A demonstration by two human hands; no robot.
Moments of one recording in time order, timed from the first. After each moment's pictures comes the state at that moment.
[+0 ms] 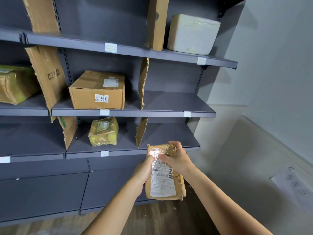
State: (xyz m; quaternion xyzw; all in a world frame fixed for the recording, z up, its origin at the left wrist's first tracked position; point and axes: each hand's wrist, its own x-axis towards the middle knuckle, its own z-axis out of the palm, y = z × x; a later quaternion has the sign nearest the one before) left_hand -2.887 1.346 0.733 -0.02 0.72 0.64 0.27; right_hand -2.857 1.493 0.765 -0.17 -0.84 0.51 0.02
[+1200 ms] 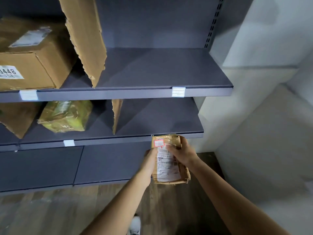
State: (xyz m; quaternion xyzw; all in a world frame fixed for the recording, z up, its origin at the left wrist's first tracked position) left_hand -3.015 1.571 0.612 -0.20 0.66 0.66 0.31; right_hand -3.003 1.716 0.628 -0.22 -0.83 0.50 -0.13
